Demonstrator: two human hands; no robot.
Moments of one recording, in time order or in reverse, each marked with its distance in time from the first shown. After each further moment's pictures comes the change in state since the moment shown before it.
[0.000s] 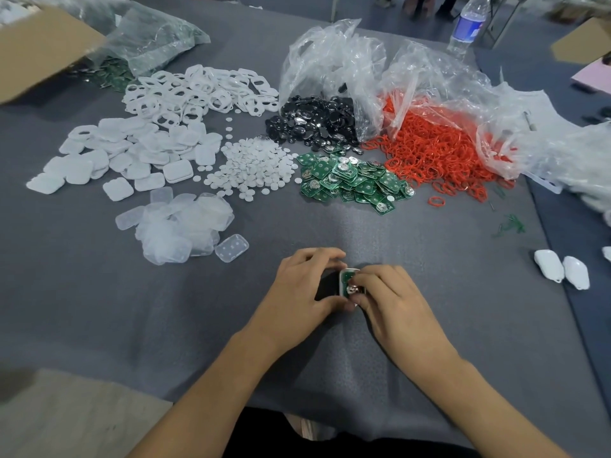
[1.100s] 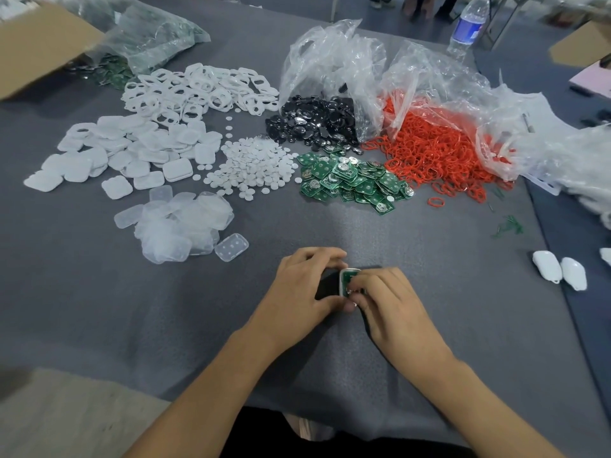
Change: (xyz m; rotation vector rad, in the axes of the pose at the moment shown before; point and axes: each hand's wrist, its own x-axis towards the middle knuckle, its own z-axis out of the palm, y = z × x) left_hand 0.003 -0.005 0.002 0.011 0.003 0.021; right_hand -0.001 -0.006 -0.003 0.102 0.004 -0.023
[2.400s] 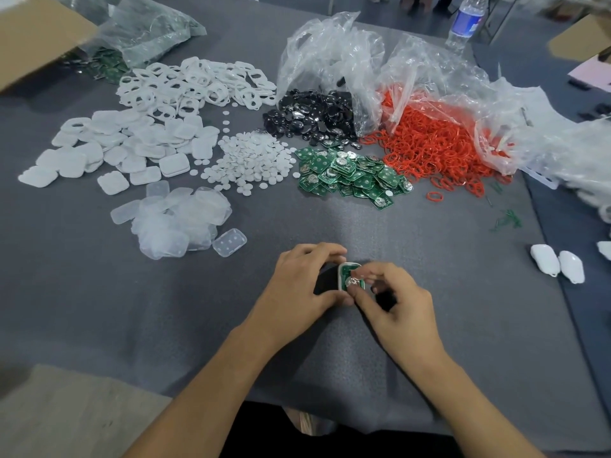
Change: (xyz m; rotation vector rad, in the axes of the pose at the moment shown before) left_hand -0.003 0.003 0.000 0.006 0.019 -0.011; right_hand -0.008 -0.001 0.011 0.305 0.179 0.348
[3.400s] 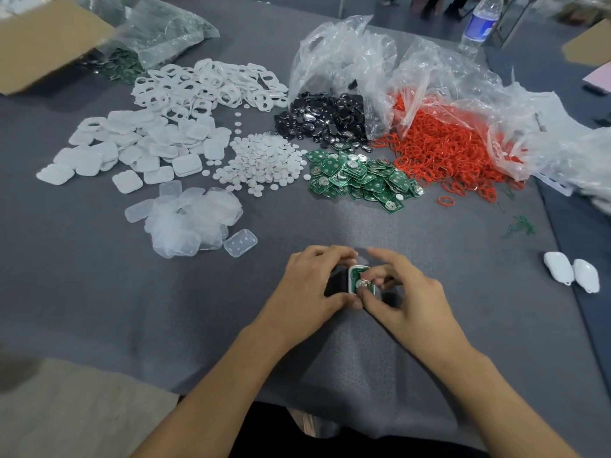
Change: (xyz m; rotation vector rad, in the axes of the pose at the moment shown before) left_hand 0.003 0.002 -0.002 0.001 -0.015 0.023; right_hand 0.020 -0.002 -0.015 -0.084 -0.180 -0.080
